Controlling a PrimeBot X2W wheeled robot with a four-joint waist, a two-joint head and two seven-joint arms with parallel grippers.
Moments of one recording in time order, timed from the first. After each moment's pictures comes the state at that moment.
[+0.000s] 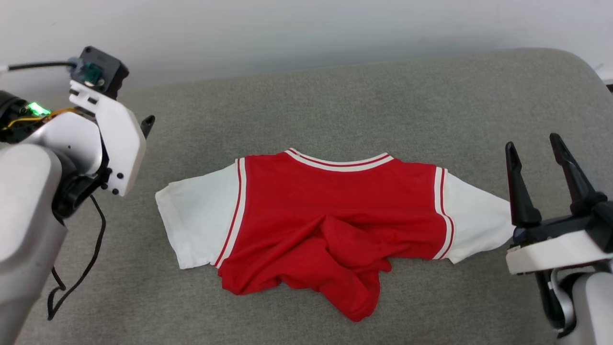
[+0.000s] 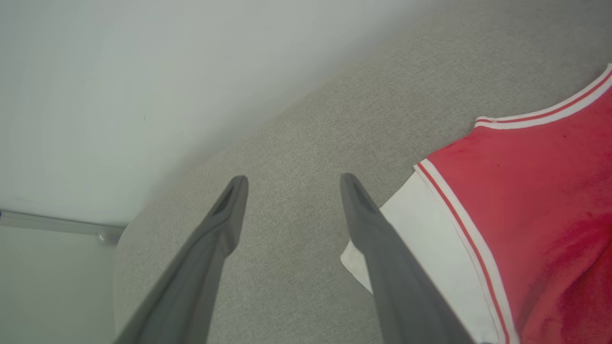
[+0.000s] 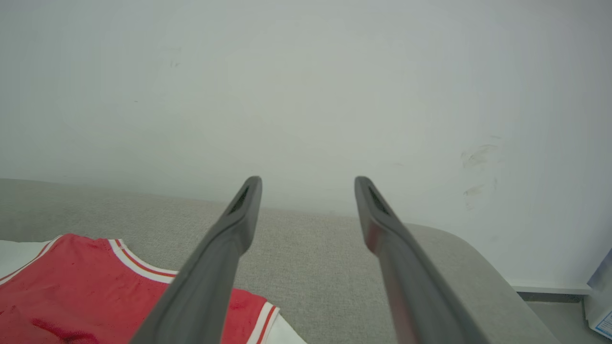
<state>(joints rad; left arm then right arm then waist) -0.76 0.64 -0.46 0.26 -0.48 -0.13 0.62 -0.24 -0.21 0.01 0.12 0.12 0.13 -0.26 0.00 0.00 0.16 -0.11</state>
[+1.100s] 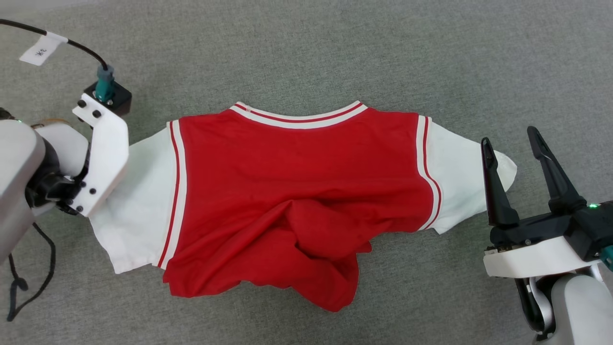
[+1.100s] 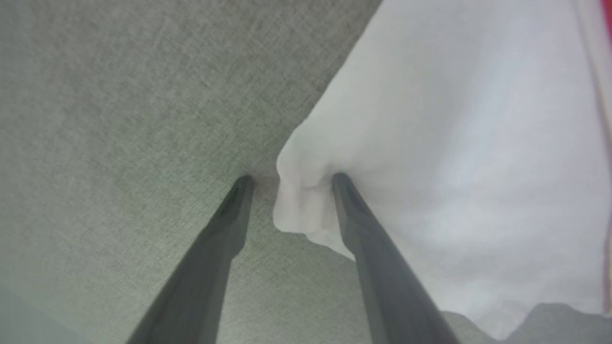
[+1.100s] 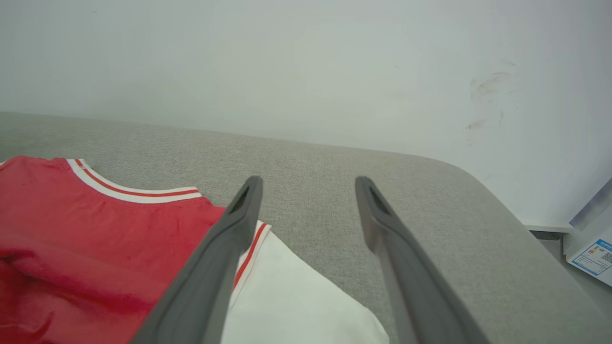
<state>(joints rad) -1.06 0.87 -1.01 0.32 -0.84 -0.13 1.10 -0.21 -0.13 0.04 0.00 0.05 0.13 -0.26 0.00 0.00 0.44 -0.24</state>
